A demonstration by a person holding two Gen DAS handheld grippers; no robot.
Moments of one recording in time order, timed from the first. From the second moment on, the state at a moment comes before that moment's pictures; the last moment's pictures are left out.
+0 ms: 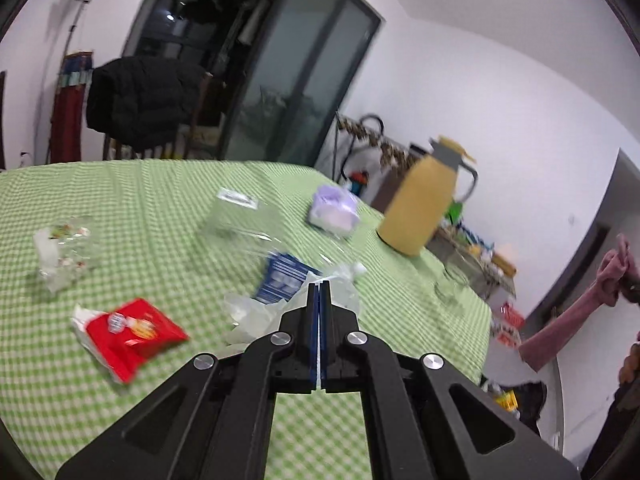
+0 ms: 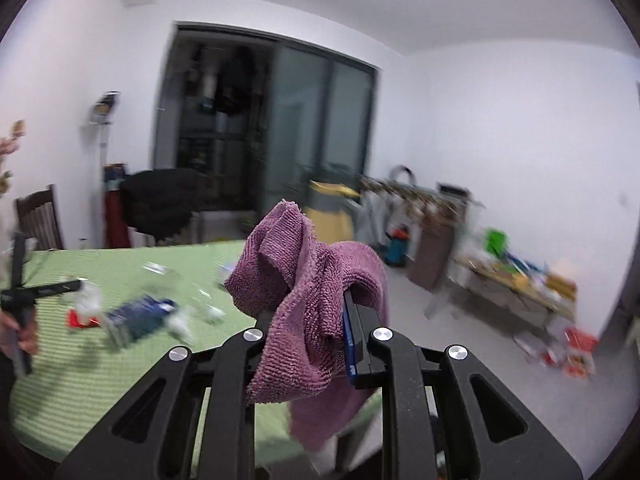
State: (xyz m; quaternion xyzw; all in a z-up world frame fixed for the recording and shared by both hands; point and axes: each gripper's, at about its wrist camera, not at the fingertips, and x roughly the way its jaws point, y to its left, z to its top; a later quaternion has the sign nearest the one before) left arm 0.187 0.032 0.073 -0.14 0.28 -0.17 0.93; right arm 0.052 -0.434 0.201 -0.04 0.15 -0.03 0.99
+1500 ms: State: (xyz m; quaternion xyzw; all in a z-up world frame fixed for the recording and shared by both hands) left arm 0.129 -0.563 -0.066 0.09 0.50 -0.49 0.71; right arm -0.010 -0.734 -0.121 0.19 0.41 -0.29 0.84
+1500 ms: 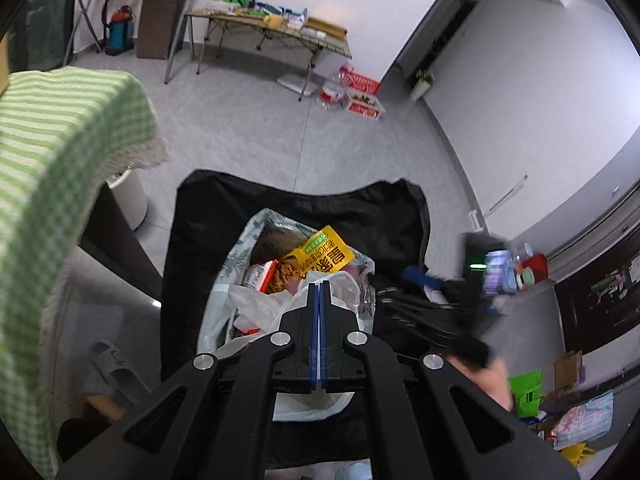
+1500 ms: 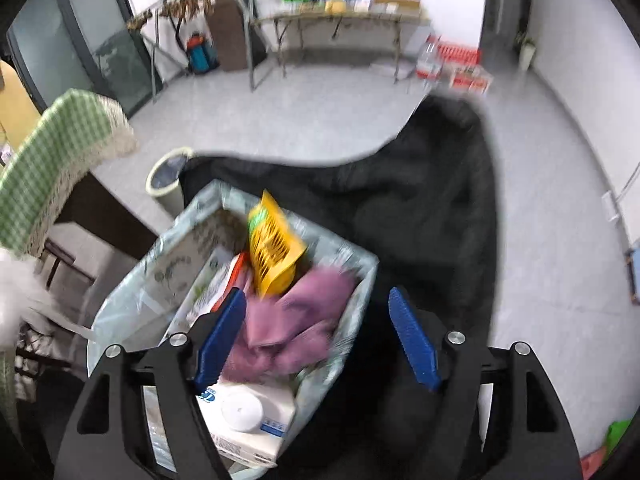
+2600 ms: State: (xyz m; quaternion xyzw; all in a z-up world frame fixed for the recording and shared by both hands) left arm 0.127 -0.564 -0.066 0.13 0.44 -0.43 0.77; right arm -0.041 -0.715 -0.110 0.15 0.30 -0.31 0.89
